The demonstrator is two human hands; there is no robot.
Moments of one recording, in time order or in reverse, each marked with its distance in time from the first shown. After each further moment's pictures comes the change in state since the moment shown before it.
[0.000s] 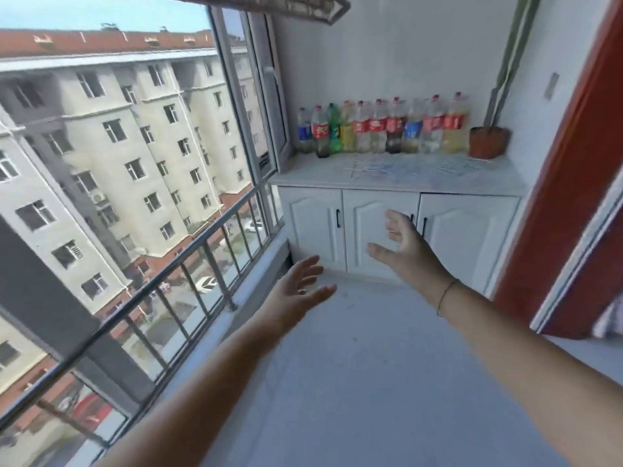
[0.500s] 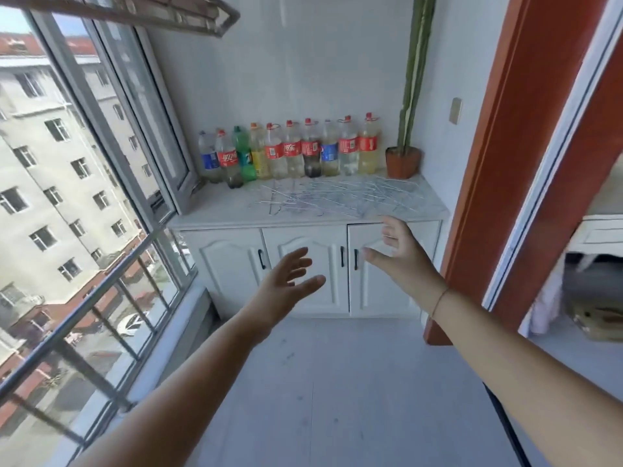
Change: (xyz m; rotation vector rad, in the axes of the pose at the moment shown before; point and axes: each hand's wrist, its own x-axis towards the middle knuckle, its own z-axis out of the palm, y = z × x) left_hand 0.328 0.024 0.096 -0.044 -0.204 0.075; right_hand 0.218 0.093 -0.144 -0.044 0.242 0.077
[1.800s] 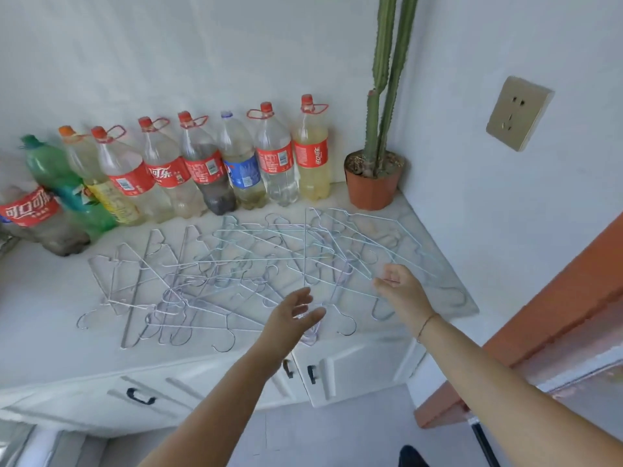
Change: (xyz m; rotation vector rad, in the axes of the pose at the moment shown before) left_hand 0.690 -0.155 0.130 -0.031 -0.189 -0.290; right_hand 0.606 0.355 -0.095 0.051 0.250 0.580
